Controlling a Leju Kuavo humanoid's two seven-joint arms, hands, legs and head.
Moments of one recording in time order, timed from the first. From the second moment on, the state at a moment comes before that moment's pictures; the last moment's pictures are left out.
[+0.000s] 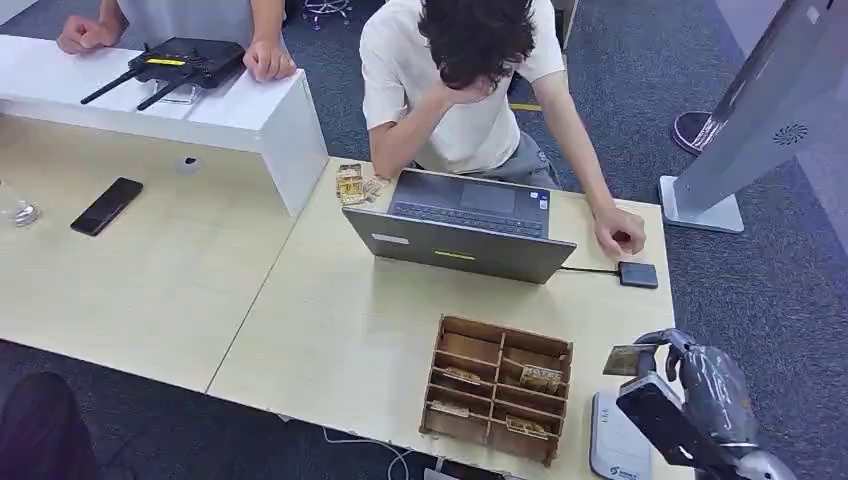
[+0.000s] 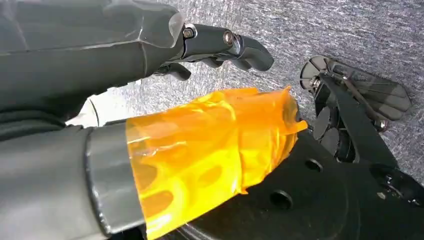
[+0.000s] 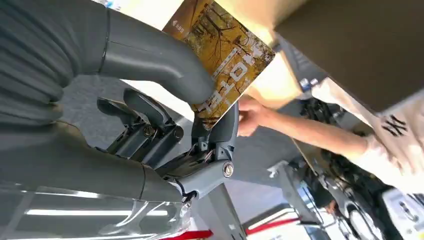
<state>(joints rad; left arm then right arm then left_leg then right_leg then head) 0.03 -0.12 -0.70 -0.01 1.14 0.12 -0.13 0.07 -0.35 0.25 -1.75 0.57 -0.08 0.09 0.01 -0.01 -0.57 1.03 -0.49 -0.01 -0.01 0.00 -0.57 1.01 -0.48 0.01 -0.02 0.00</state>
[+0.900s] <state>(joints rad) 0.02 -0.11 -0.70 -0.01 1.21 0.11 -0.11 0.06 -0.49 0.27 -1.70 0.48 0.07 0.20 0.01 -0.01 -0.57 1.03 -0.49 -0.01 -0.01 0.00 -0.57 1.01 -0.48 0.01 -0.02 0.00</state>
